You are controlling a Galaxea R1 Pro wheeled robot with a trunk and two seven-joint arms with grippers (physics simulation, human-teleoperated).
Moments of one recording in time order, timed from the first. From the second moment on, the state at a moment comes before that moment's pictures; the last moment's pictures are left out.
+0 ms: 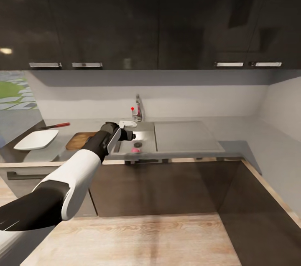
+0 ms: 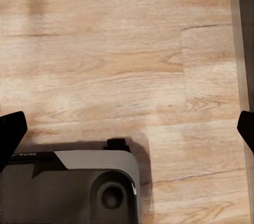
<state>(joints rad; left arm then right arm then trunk) -1.21 -0.14 -0.12 -0.50 0.07 0.71 0.05 -0.25 -0.01 0.15 -0.03 -0.16 -0.31 -0.09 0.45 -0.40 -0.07</state>
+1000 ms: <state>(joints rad) -1.16 -0.13 -0.12 -0.38 0.07 0.64 0.05 -0.25 0.00 0.15 -0.03 -0.16 -0.30 -0.09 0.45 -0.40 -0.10</state>
